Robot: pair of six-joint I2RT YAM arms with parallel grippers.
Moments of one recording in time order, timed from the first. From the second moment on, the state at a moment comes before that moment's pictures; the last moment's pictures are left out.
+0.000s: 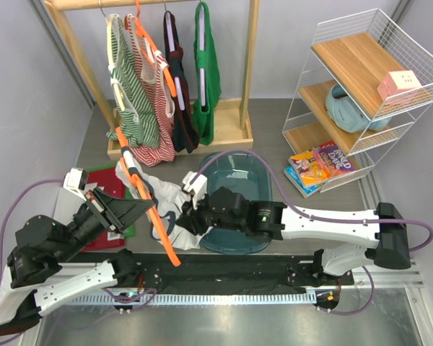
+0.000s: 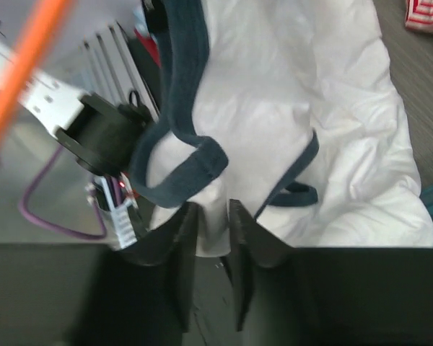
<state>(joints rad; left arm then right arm) -1.08 0.27 0.99 -0.60 -0.24 -1.20 1.33 1.35 1.09 -0.05 0.10 0.33</state>
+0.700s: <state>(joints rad) -1.08 0.40 1.09 -0.66 -0.01 -1.14 1.20 1.28 1.39 -0.27 -0.03 0.10</state>
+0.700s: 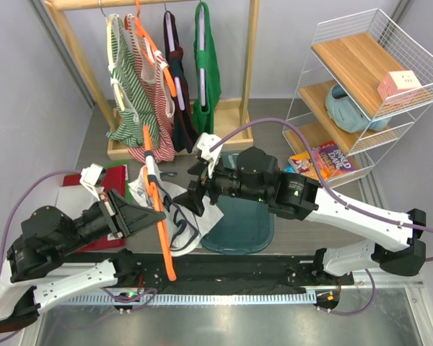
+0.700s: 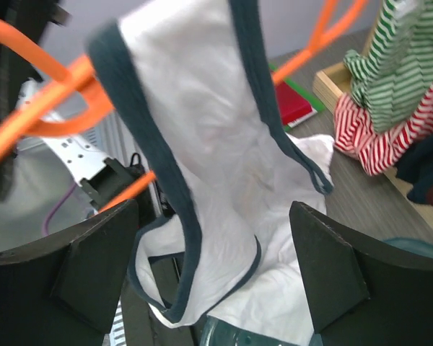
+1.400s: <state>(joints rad) -1.08 0.41 1.05 -0.65 0.11 -1.12 1.19 1.39 1.52 -0.27 -0.20 0.06</state>
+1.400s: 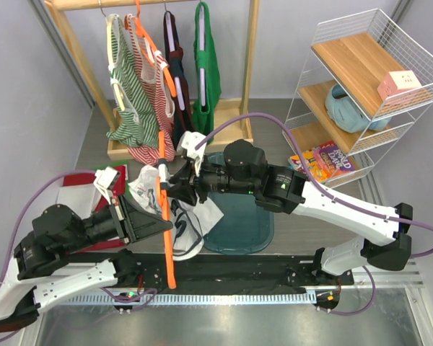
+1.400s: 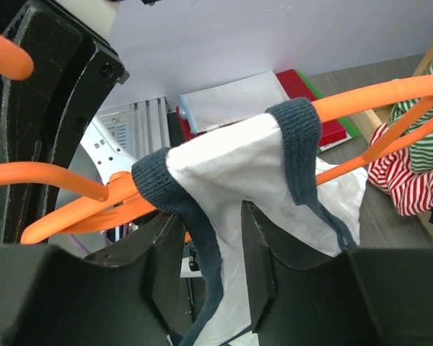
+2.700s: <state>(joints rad) -1.08 0.36 1.06 -0.63 0.20 -1.08 0.94 1.56 1.66 -0.29 0.11 0.26</state>
